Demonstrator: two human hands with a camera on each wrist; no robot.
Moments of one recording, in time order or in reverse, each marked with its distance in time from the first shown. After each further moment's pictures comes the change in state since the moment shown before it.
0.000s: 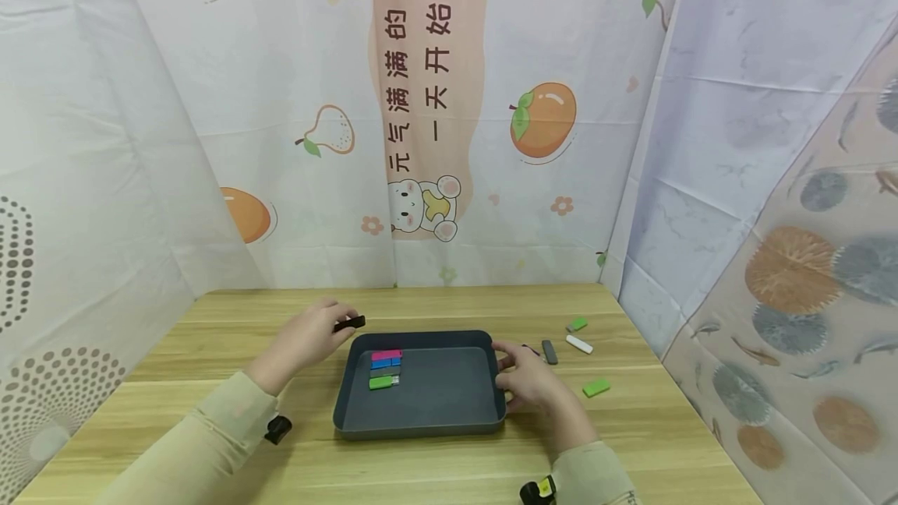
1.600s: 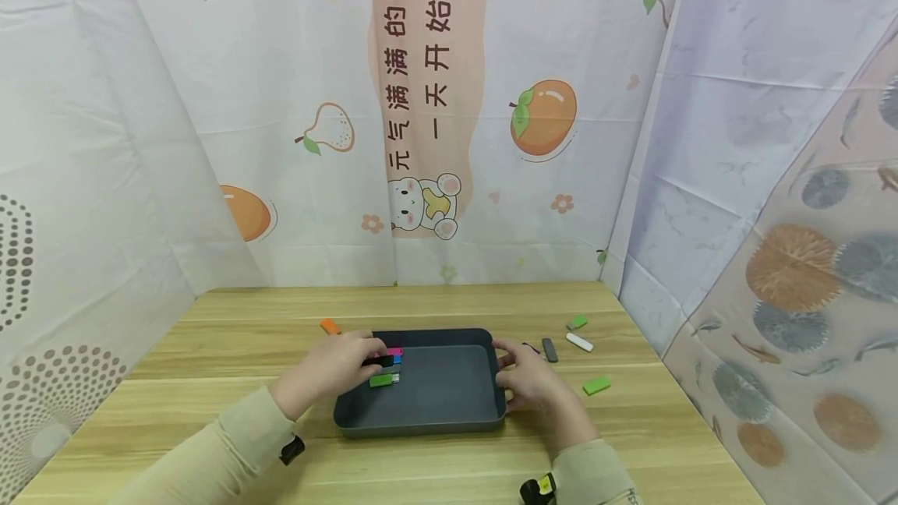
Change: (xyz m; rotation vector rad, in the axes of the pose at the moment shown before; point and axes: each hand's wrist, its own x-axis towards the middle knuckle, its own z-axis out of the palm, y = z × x) left_hand -0.020 0.047 0.017 0.052 -0.166 0.226; right_hand -0.002 -0.003 0.001 0.039 -0.014 0.005
